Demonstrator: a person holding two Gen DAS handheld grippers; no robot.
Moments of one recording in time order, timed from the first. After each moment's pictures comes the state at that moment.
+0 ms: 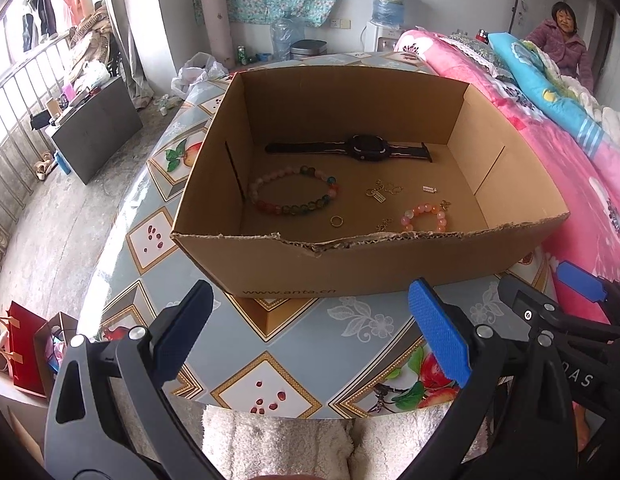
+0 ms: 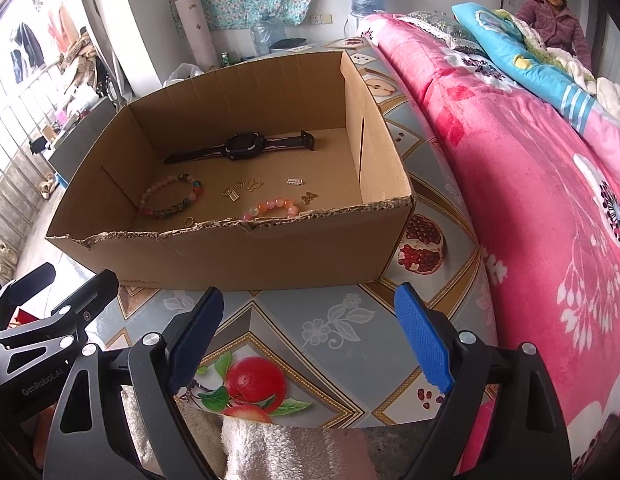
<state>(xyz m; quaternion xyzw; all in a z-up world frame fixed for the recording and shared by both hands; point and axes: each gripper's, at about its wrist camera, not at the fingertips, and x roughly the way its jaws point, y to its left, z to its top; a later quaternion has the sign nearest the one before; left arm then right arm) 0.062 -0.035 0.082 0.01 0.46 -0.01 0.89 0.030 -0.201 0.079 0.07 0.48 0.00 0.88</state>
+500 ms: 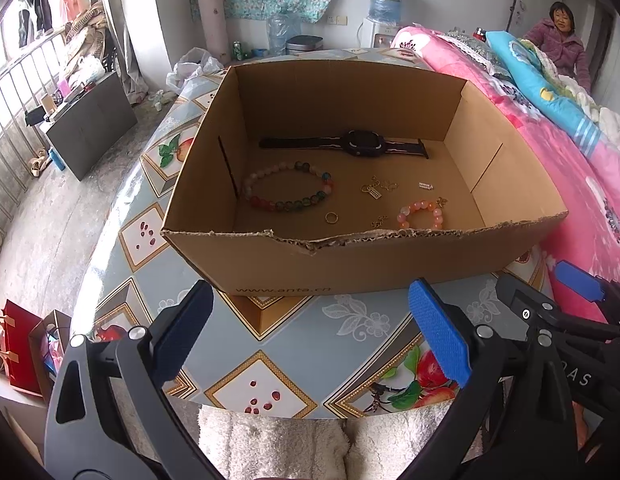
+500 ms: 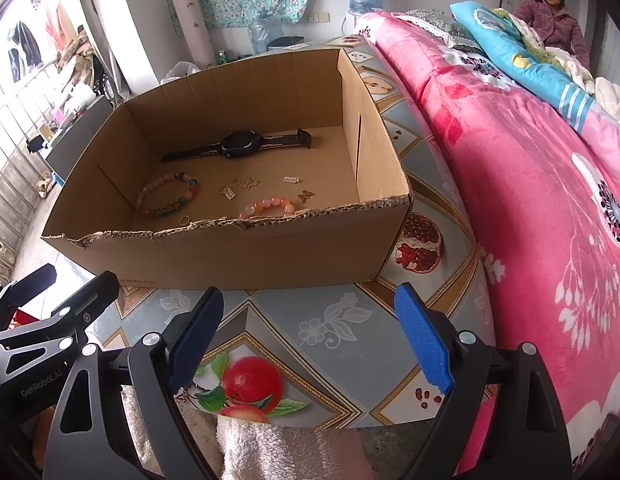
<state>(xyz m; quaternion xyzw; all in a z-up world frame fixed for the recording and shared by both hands) 0.066 -0.034 0.079 0.00 0.47 -0.02 0.88 0.031 -0.202 0.078 0.06 0.48 0.00 0.87</state>
